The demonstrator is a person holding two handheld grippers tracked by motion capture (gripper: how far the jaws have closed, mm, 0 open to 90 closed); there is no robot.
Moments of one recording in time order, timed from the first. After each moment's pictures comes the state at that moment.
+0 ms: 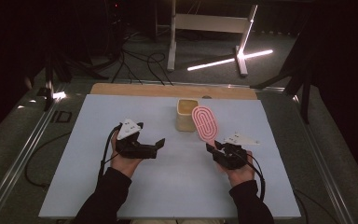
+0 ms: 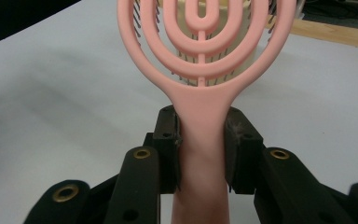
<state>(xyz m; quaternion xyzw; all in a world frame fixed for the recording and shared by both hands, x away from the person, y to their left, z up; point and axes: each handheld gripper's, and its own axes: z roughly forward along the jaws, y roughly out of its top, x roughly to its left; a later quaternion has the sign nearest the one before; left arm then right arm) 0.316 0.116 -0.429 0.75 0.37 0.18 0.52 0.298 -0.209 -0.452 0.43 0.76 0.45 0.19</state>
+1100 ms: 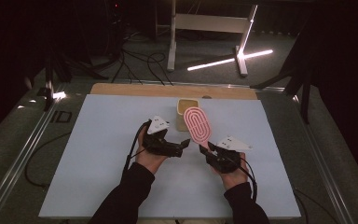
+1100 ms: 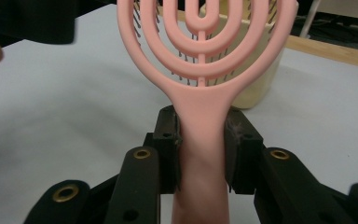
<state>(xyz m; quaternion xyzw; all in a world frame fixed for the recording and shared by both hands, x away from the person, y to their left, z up) 0.330 0.051 -0.426 0.77 0.35 0.14 0.52 0.290 -0.190 -0.456 0.40 0.76 0.47 0.21</state>
